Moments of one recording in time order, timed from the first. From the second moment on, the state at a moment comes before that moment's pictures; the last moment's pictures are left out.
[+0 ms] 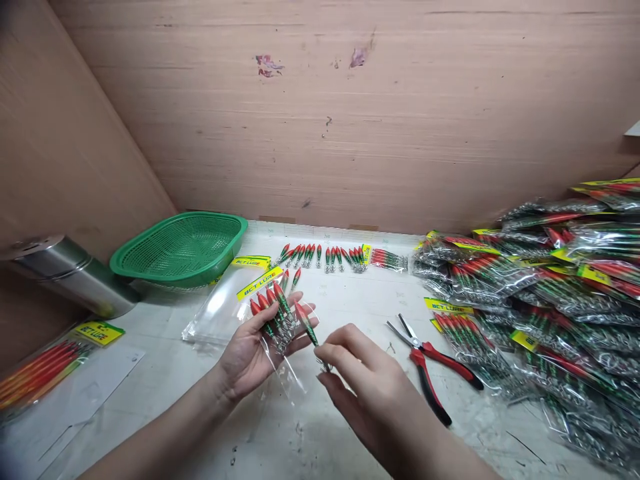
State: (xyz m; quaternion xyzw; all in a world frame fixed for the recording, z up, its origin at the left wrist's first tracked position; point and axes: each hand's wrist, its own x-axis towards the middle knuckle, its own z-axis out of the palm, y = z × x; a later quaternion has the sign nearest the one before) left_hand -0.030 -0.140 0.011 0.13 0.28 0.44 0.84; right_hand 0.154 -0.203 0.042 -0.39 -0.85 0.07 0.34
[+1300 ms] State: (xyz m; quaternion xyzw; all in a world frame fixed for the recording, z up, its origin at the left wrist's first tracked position) left_hand -0.026 -0.146 0.002 0.13 0.25 0.42 0.86; right_hand 0.145 -0.194 0.041 -0.40 -0.86 -0.14 0.29
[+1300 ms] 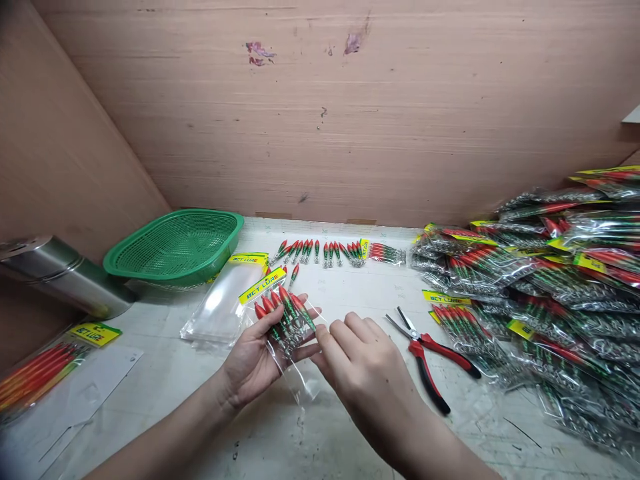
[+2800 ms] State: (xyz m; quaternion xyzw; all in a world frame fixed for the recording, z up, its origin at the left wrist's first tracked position) left_hand -0.023 -0.152 0.000 0.18 0.27 0.33 0.89; right_hand 0.156 -0.195 0.018 -0.44 -0.81 0.01 0.40
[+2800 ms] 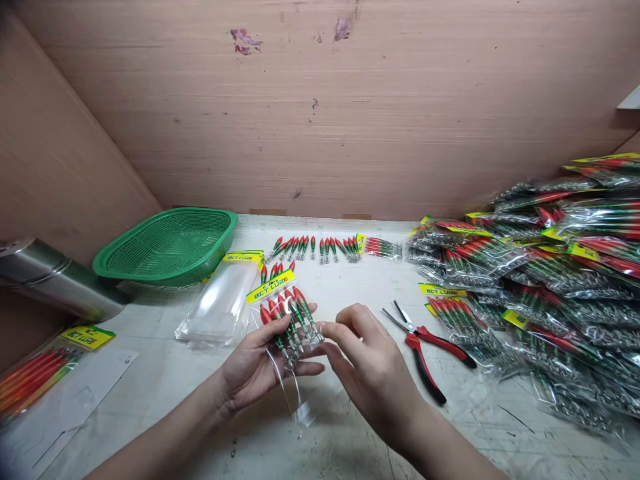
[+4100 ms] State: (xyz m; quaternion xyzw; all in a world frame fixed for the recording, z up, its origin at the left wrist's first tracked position) left_hand -0.012 -0.165 -0.007 0.23 0.41 0.32 0.83; right_hand 0.143 -0.216 -0.003 -0.46 -0.80 -0.01 0.38
